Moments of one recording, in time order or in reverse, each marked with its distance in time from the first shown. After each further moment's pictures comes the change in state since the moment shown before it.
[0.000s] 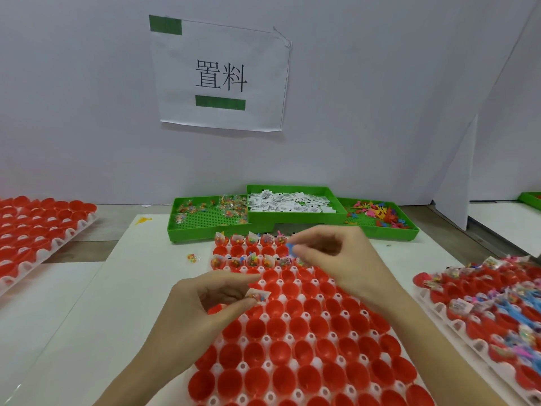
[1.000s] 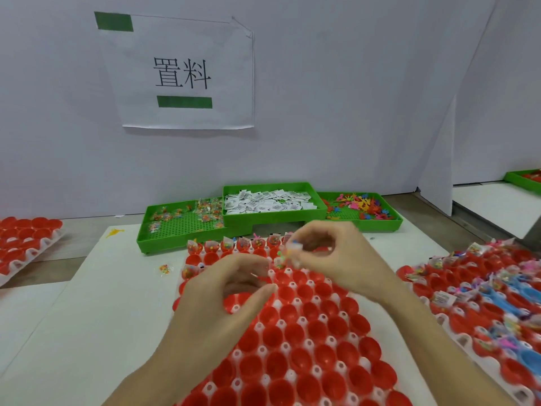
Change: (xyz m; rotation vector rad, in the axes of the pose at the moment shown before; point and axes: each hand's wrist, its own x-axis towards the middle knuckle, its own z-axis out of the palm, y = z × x) left_hand 0.028 0.024 0.057 0.185 -0.015 0.168; right_hand 0.001 0.026 -0.037 -0.040 -0.005 -0.022
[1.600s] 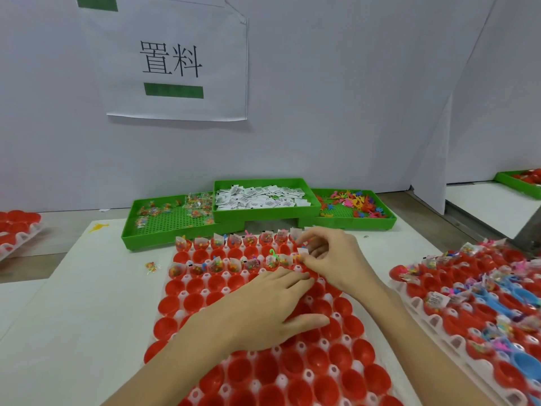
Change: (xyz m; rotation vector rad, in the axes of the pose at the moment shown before) left_hand 0.046 -0.022 0.057 0.733 -0.815 0.134; right_hand 0.016 0.066 0.002 -0.337 0.141 0.169
